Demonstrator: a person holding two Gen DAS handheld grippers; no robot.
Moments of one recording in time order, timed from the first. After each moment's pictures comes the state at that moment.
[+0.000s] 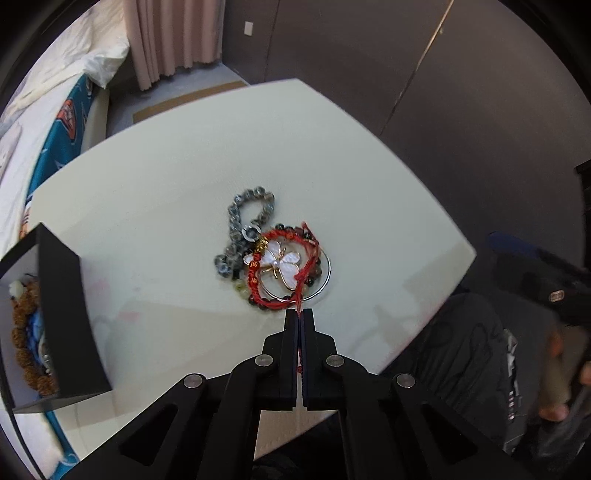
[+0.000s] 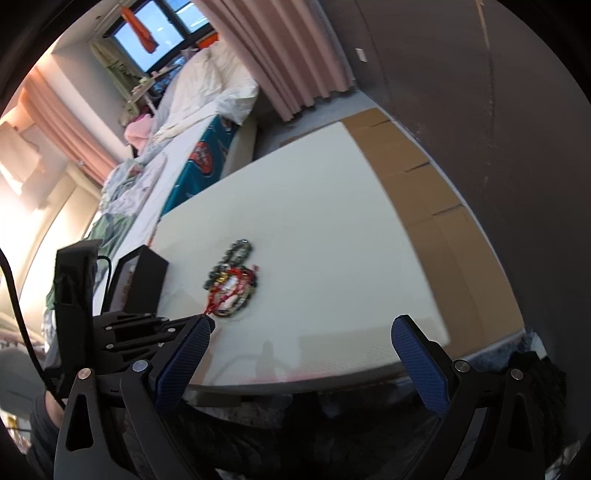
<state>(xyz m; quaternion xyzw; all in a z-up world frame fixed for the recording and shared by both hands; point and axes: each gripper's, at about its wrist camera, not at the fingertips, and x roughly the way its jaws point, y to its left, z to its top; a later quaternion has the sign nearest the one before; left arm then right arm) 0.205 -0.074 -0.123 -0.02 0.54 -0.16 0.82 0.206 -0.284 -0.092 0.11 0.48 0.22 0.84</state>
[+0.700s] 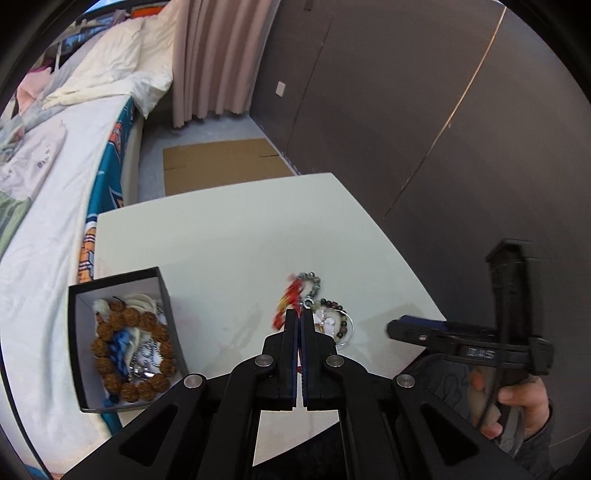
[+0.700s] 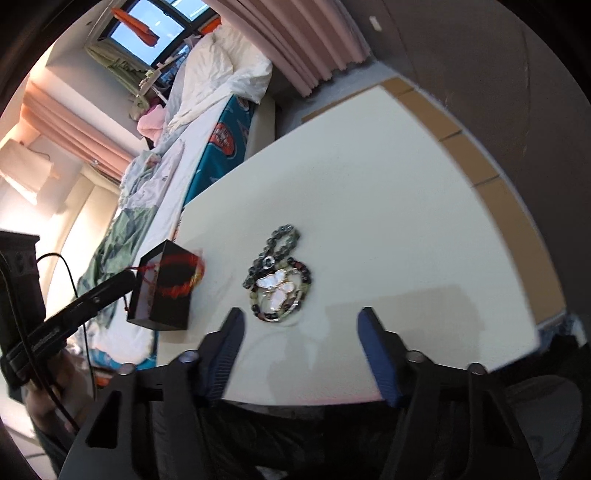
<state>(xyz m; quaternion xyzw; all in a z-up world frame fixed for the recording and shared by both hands) 0.185 -0.001 -0.047 -0.09 0.45 -0.14 0.88 0.232 -0.235 -0.120 0.16 0.54 0.25 0.79</state>
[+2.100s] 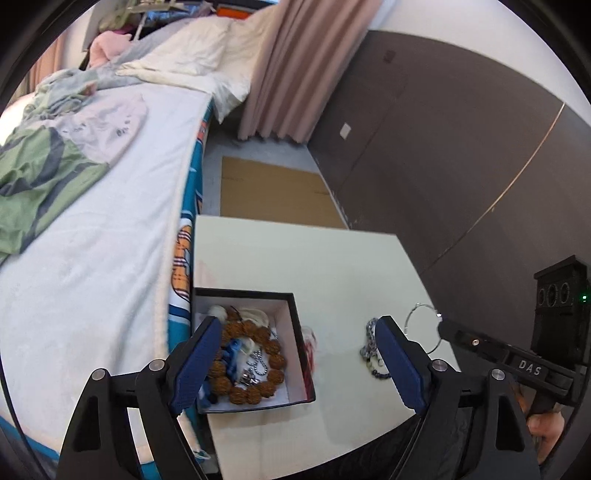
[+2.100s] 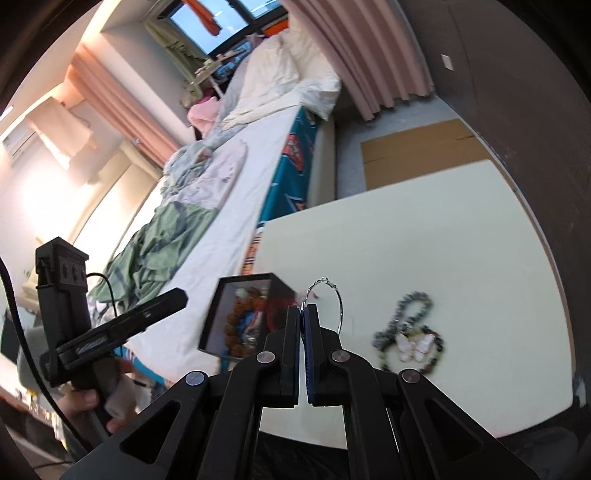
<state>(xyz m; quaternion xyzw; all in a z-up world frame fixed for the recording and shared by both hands) 0.167 0.122 -0.028 -0.20 0.40 -0.05 0.89 0.226 -0.122 -0.029 0.10 0.47 0.33 0.81</state>
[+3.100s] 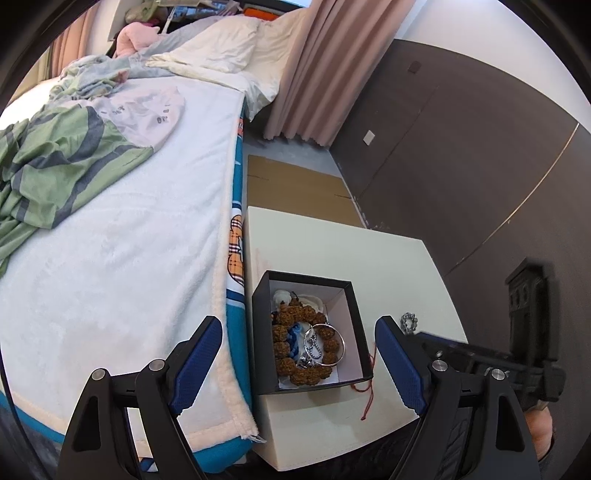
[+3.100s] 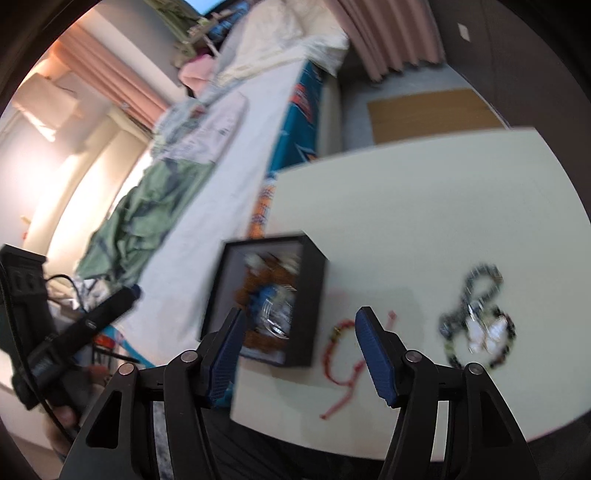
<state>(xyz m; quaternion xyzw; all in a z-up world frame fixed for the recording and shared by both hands) 0.139 0.172 -0.045 -0.22 0.41 -0.02 0.89 0.229 -0.060 -0.084 0.06 0.55 0.30 0.78</state>
